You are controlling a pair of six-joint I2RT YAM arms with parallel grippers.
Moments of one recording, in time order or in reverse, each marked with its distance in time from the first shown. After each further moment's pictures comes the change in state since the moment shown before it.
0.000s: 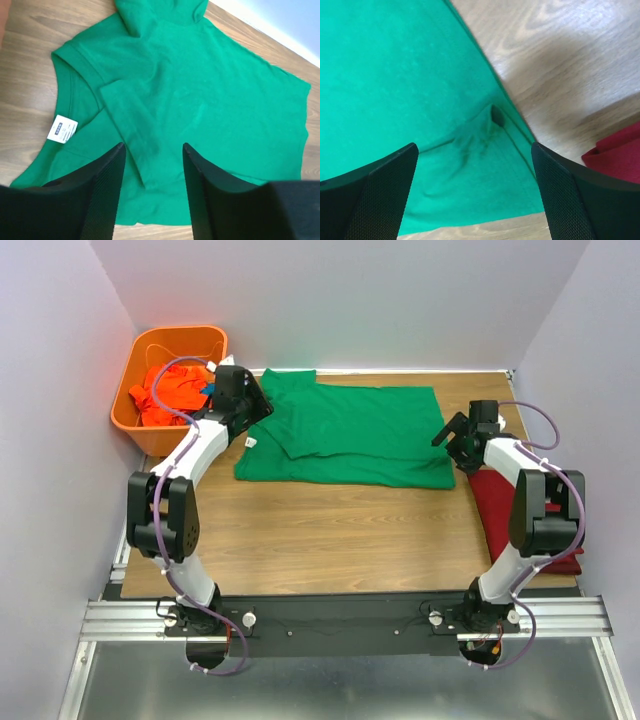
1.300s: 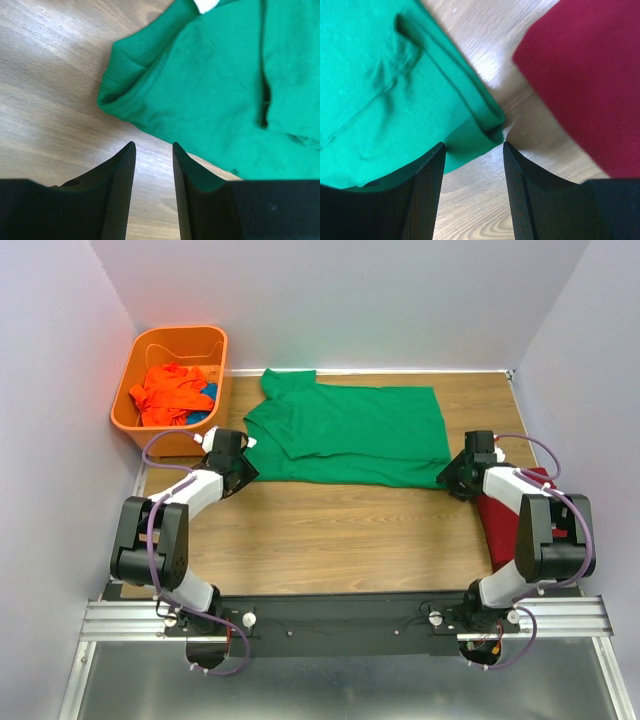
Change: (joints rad) left arm 0.012 -0.228 -0.565 0.068 -0.130 -0.179; right arm 0.032 -0.179 -0.295 0.017 0.037 0.077
